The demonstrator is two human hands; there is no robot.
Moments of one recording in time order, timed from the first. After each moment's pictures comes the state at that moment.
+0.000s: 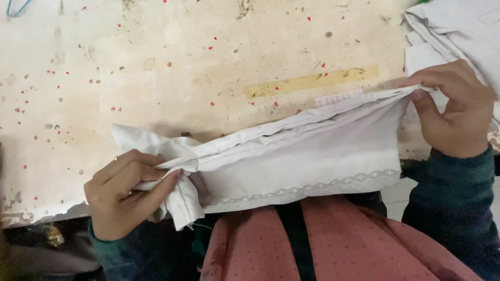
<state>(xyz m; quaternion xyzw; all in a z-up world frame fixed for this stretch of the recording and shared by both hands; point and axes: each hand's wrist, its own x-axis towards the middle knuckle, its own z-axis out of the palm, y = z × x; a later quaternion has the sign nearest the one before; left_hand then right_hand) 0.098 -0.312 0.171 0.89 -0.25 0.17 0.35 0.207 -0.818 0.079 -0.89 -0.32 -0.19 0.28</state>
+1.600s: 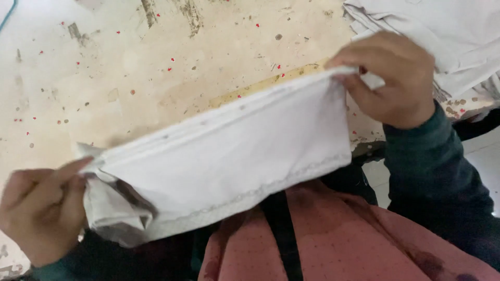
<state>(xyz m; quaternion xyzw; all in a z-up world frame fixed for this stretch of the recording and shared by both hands) 0.103 -0.219 0.136 0.96 -0.07 0.20 0.17 0.221 -0.777 0.120 -0.85 -0.36 -0.27 0.26</state>
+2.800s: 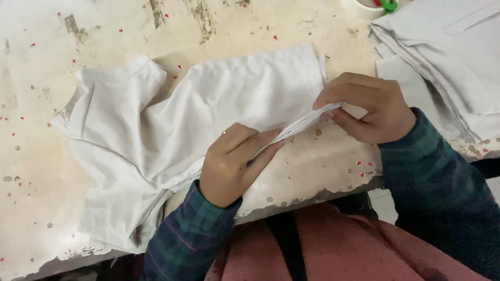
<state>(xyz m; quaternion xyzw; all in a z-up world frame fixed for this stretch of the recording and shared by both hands) 0.204 -0.468 0.097 0.82 -0.27 0.21 0.46 0.268 -0.742 0.092 -0.77 -0.42 -0.10 0.47</state>
